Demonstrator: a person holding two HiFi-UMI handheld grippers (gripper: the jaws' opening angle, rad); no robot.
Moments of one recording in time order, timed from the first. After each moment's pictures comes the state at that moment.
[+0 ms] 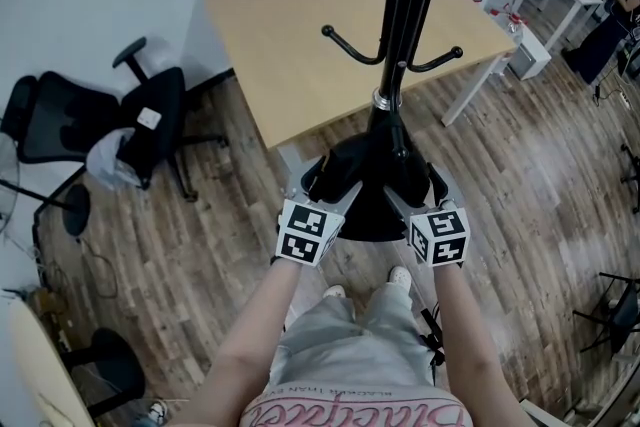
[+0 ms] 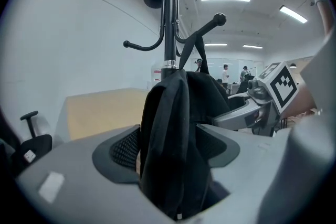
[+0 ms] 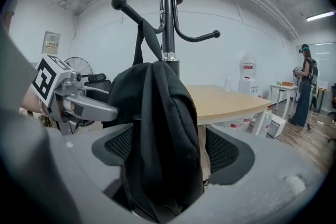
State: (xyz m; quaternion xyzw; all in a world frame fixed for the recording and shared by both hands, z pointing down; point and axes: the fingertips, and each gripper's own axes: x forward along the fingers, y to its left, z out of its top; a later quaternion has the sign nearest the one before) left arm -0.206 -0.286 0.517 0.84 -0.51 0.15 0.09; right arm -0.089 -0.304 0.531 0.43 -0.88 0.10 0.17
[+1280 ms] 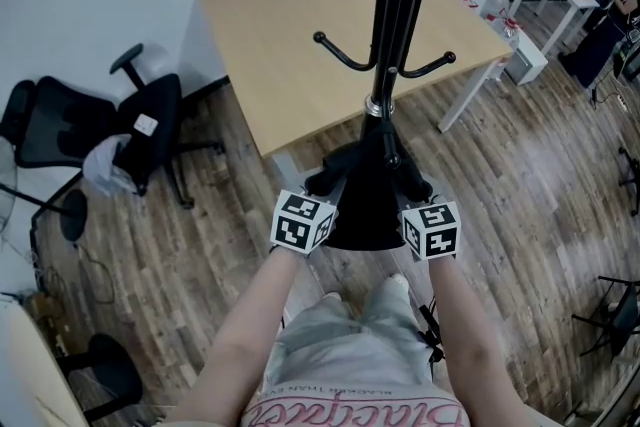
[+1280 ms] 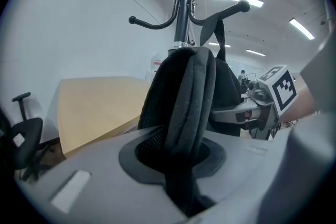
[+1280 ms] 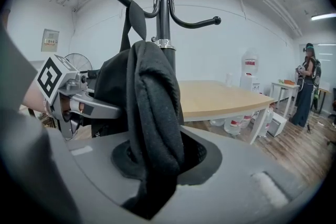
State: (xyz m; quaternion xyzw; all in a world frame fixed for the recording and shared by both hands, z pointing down) left arm -0.203 -0.309 0.546 0.85 -0.48 0.15 0.16; right arm -0.089 -0.324 0.549 0.42 -0.88 0.10 0.19
